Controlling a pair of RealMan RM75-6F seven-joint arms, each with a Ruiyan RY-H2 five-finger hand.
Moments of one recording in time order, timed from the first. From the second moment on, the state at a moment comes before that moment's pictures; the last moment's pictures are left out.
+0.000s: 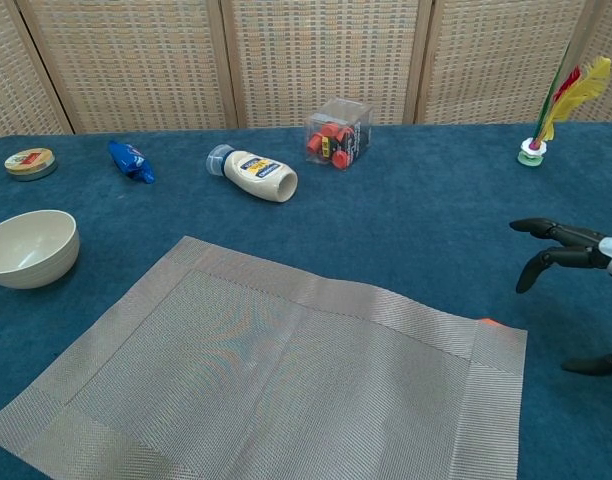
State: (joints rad) left arm -0.15 -1.21 0.04 -1.65 1.62 1.54 0.18; right arm 0.35 -1.61 -0.04 -1.06 -1.72 1.33 0.39
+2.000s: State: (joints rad) left arm -0.13 -1.21 0.01 -1.63 1.62 1.51 0.14; right arm 0.35 -1.94 -0.07 -0.57 -1.70 1.44 0.73
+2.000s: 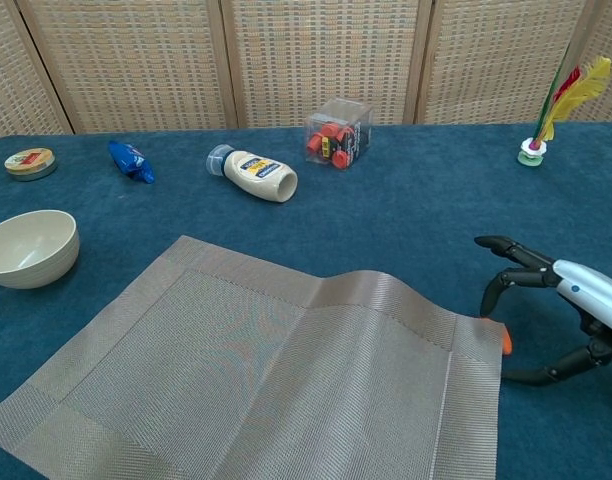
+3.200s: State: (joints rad) left arm -0.13 -1.20 0.00 -1.63 1.62 1.51 0.11; right arm 0.36 -1.99 -0.07 -0.54 -1.68 1.46 0.76
